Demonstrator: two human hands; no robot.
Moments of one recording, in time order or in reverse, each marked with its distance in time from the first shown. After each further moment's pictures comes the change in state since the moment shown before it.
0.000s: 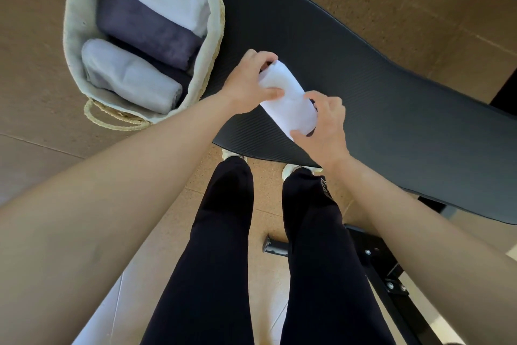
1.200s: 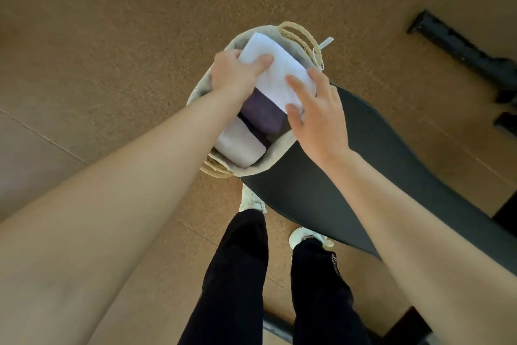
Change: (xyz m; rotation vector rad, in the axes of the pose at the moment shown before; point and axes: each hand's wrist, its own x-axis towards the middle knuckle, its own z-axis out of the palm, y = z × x) left_hand -0.025 -0.039 -0.197 -0.530 0.667 -0.302; right_hand 0.086 -0.228 0.041 -0.500 0.223 -0.674
